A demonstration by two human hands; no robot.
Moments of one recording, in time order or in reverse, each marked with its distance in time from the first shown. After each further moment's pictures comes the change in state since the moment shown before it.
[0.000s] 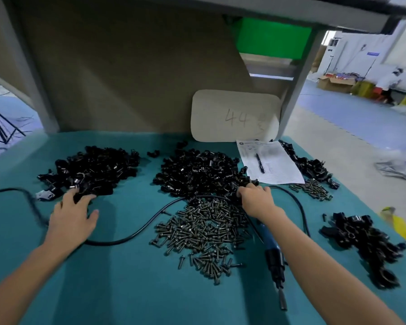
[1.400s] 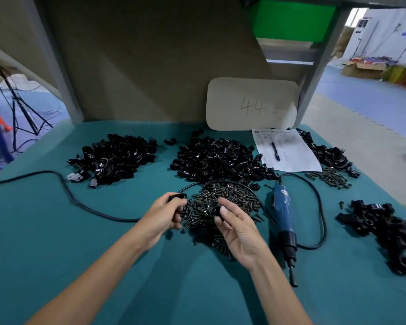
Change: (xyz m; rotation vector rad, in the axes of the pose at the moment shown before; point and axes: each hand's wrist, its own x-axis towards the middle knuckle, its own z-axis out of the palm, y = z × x) left_hand -0.087 0.144 -0.022 -1.245 -0.595 -0.286; right_hand -0.130 -0.107 0.025 2.374 -0.187 0.155
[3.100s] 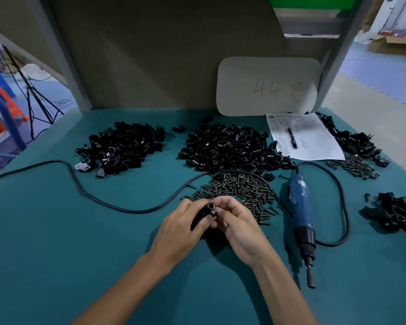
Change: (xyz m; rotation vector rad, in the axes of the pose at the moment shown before) left_hand -0.019 -0.055 0.015 0.885 0.159 0.741; right_hand 0.010 0.019 0.004 -0.287 -0.217 -0.033
